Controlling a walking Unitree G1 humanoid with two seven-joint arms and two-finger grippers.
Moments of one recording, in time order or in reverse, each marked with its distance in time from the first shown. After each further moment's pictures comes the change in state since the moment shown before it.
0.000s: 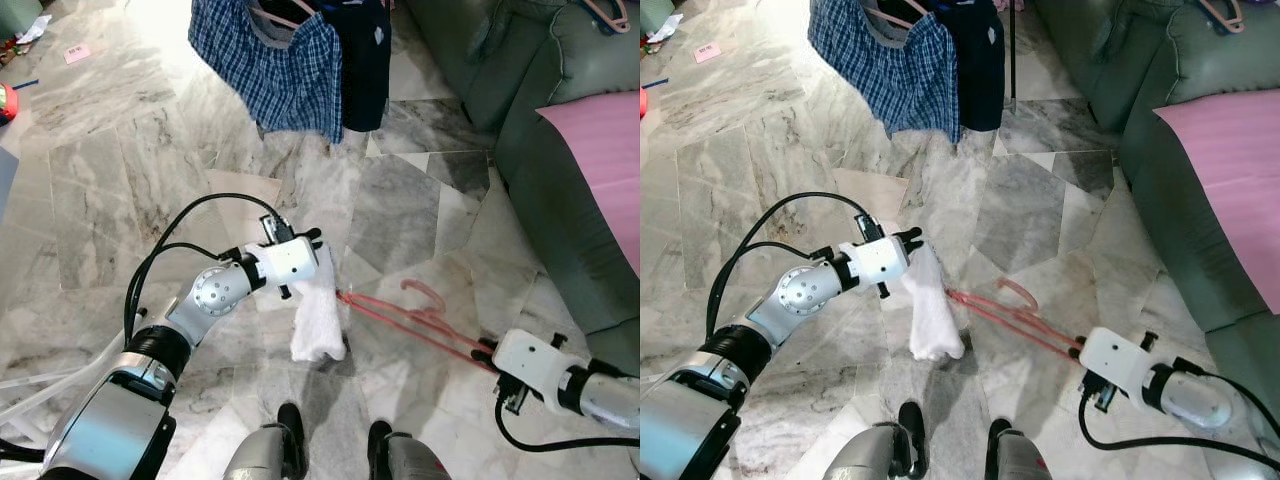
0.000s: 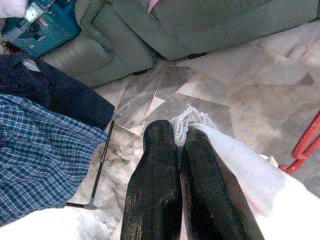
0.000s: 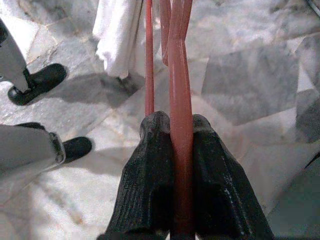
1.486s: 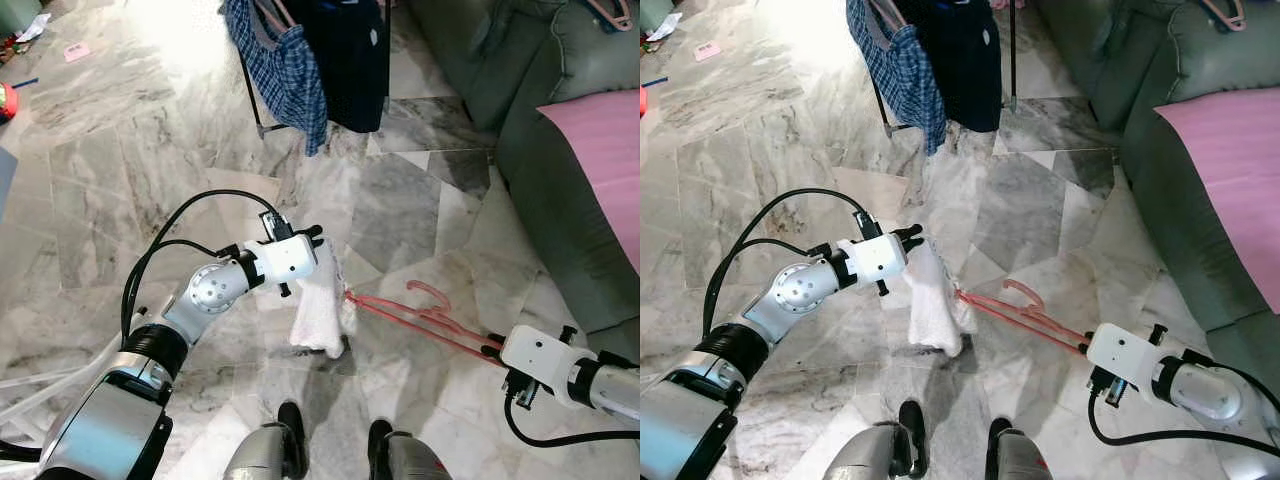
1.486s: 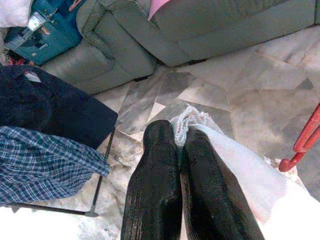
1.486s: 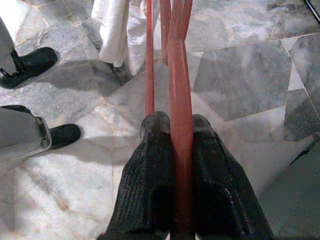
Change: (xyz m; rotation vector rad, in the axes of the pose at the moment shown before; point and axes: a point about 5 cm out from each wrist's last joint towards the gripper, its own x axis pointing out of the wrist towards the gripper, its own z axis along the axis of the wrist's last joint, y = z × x) left arm -0.002 0.004 0.003 0.011 -0.030 -0.001; right arm -0.006 -0.014 0.002 -0.074 0.031 -0.010
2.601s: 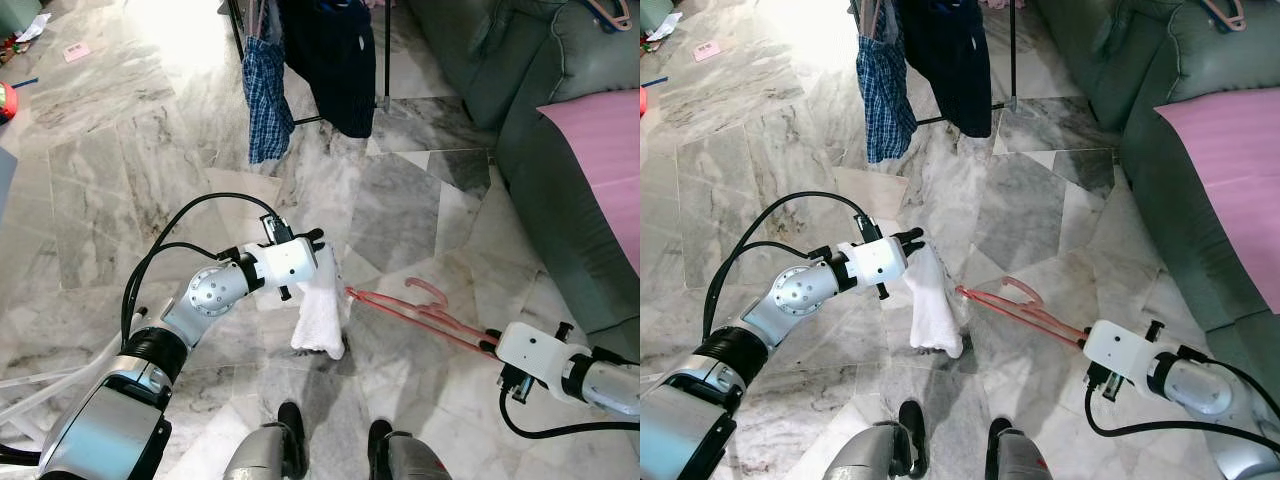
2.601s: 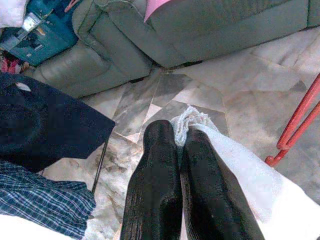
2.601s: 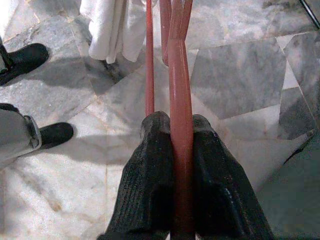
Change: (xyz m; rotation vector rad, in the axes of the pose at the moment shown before) left arm -0.001 -0.003 0.000 -0.010 -0.008 -0.016; right arm 0.009 -0.002 -0.005 -0.008 0.011 -0.019
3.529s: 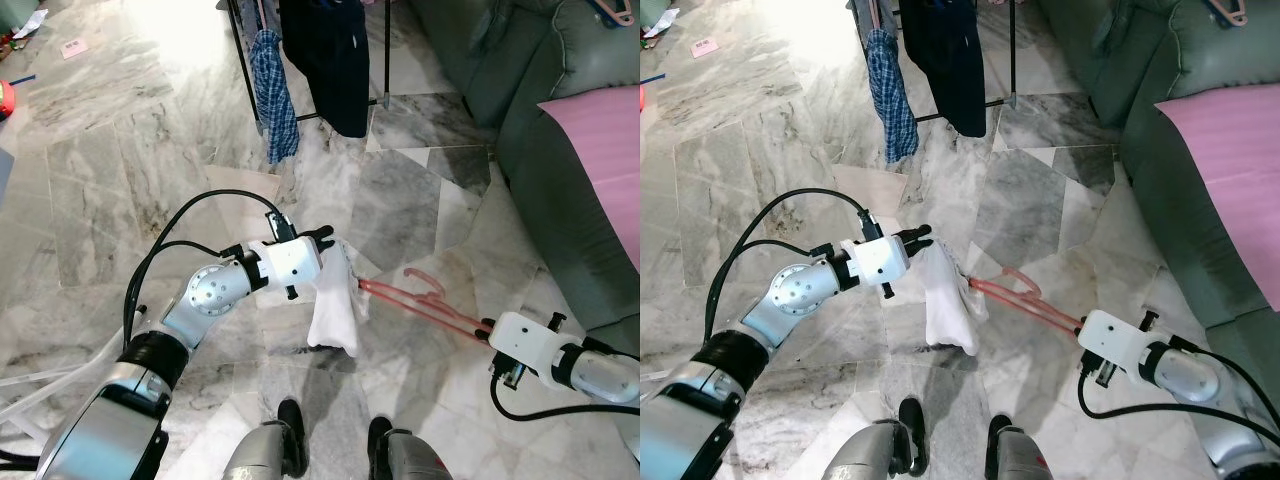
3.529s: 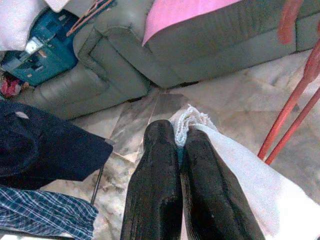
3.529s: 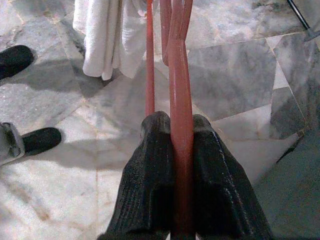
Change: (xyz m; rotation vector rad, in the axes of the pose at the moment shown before) left arm -0.001 0.001 0.015 0.002 -0.093 -0.006; right arm 0.015 -0.009 0.001 -0.012 -0.014 -0.052
